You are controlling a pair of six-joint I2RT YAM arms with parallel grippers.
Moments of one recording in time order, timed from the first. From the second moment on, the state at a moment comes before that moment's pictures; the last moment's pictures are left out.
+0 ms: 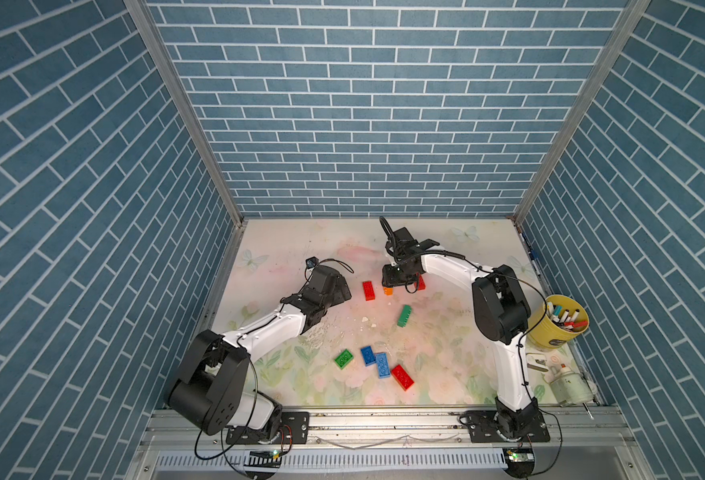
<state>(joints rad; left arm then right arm) -0.50 1.43 0.76 -0.11 -0.23 -0.71 0.64 2.15 1.72 -0.75 -0.17 0.30</state>
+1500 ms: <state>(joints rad) -0.50 1.43 0.76 -0.11 -0.25 -0.71 0.75 2.28 1.89 -0.91 0.13 0.20</state>
